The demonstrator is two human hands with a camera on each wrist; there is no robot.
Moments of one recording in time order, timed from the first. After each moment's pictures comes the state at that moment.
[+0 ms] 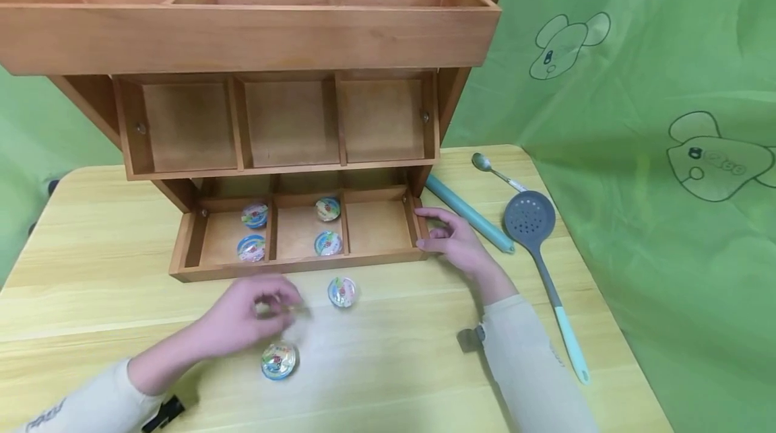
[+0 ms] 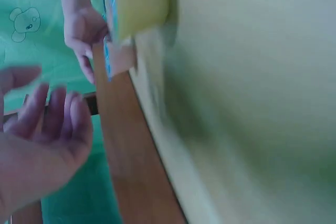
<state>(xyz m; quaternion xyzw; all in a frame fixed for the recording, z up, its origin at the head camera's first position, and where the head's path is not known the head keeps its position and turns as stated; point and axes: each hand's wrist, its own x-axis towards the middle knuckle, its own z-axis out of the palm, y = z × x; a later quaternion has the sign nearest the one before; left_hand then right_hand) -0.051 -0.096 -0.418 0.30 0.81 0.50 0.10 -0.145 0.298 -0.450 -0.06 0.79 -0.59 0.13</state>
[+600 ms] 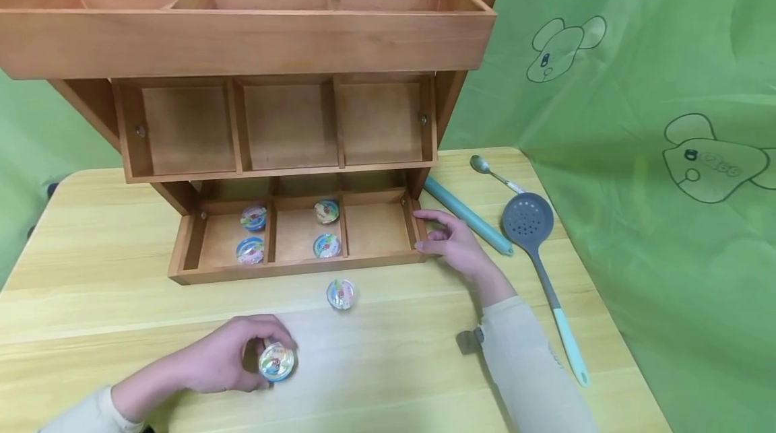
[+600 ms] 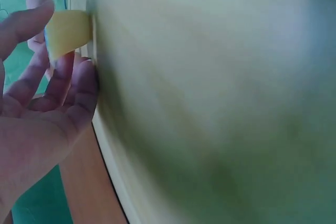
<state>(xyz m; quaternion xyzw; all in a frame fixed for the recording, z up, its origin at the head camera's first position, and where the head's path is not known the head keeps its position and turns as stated) -0.022 -0.121 -0.449 0.35 0.78 0.47 0.23 -0.145 0.301 -0.451 -0.06 0.79 -0.60 0.13</state>
